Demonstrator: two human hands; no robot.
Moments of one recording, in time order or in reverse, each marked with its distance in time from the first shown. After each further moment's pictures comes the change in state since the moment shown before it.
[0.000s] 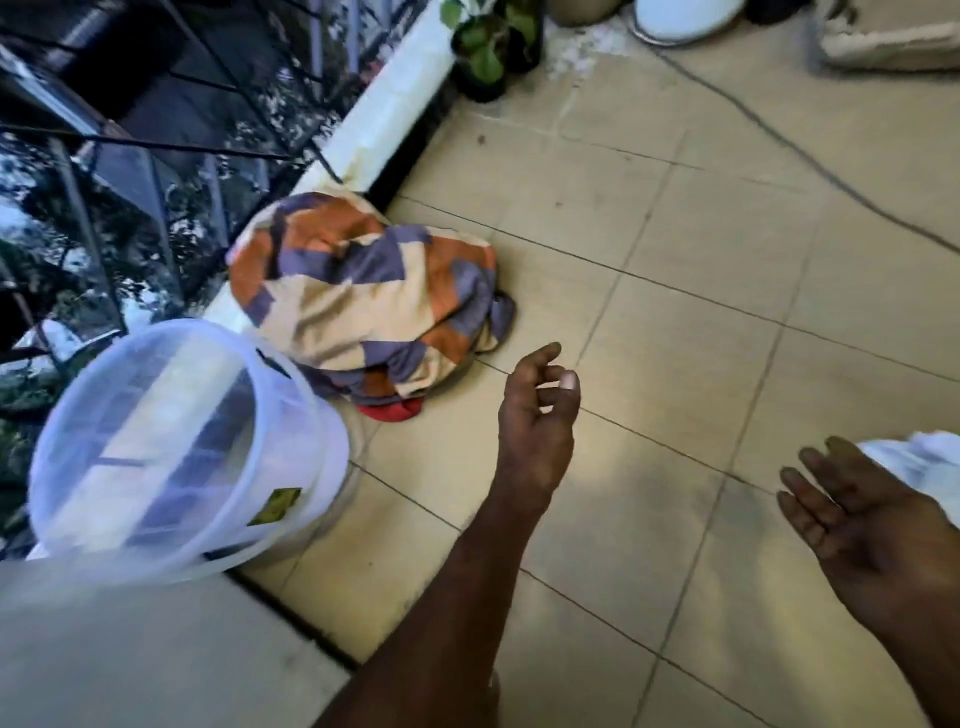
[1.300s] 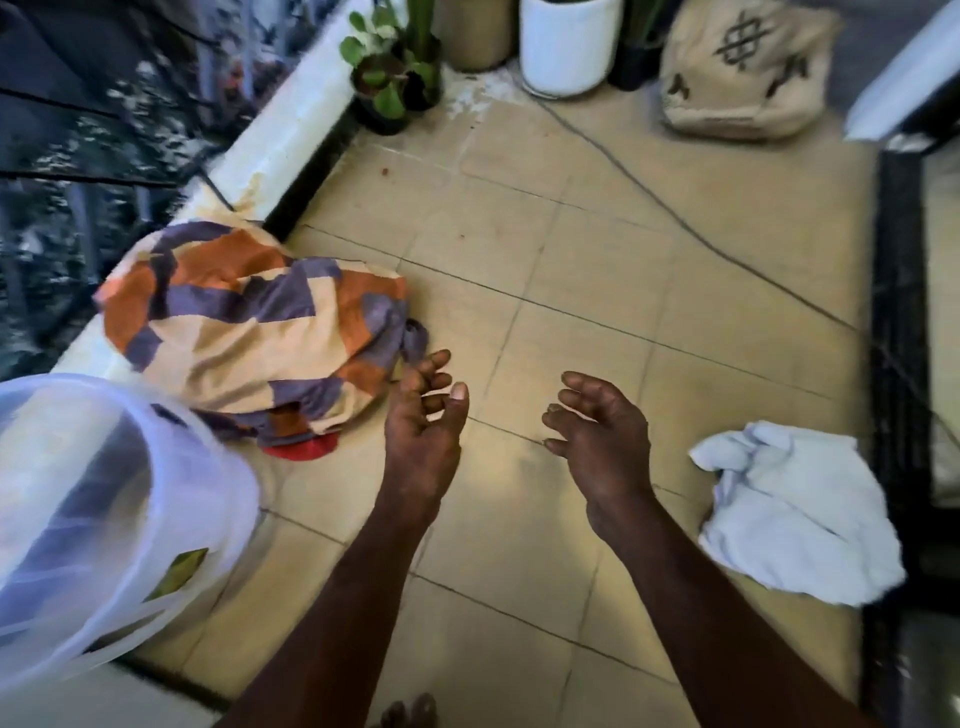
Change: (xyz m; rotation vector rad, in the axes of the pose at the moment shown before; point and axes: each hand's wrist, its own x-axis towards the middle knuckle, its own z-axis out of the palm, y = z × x) left_hand 0.009 0.050 -0.036 0.025 -0.044 0.047; right_hand -0.058 0.038 0.174 -0.544 0.005 -0.388
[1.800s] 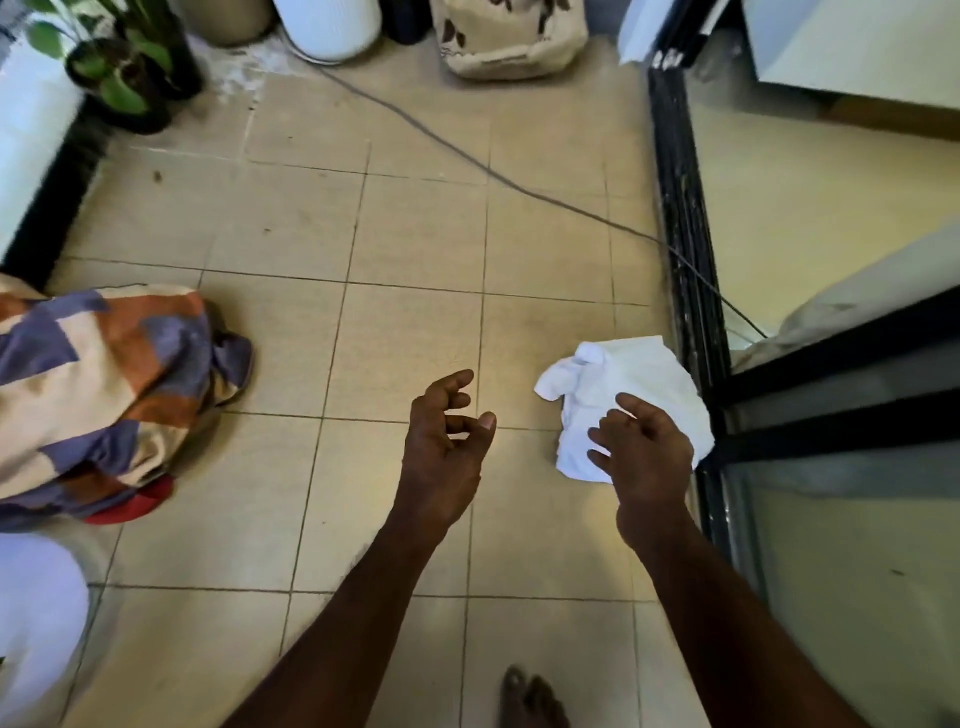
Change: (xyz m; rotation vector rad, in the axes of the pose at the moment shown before) left_hand -0.097 -0.029 0.192 0.203 -0.422 -0.046; right_hand -0.008 0.035 -0.253 0.235 0.524 0.093
